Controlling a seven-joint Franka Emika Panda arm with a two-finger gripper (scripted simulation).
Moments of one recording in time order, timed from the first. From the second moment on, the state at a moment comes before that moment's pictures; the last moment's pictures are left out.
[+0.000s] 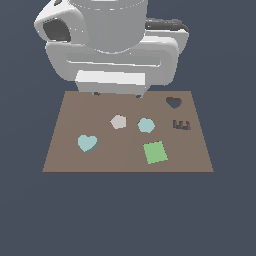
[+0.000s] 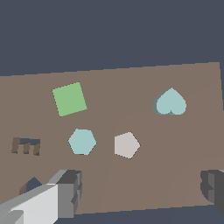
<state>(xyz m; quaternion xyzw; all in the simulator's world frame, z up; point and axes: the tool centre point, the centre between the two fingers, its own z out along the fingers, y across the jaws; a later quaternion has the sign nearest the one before) 0.008 -0.022 0.190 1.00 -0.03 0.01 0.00</state>
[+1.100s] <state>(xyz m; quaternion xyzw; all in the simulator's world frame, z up) 0.040 -0.053 0.136 0.98 -0.20 0.01 0.00</state>
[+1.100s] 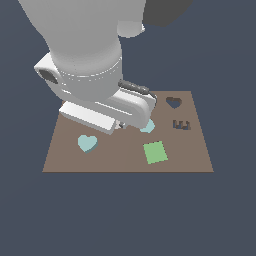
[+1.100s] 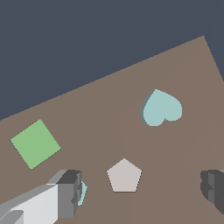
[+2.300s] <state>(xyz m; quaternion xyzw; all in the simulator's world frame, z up) 0.063 -0.124 0.048 0.89 -0.46 0.00 0.00</state>
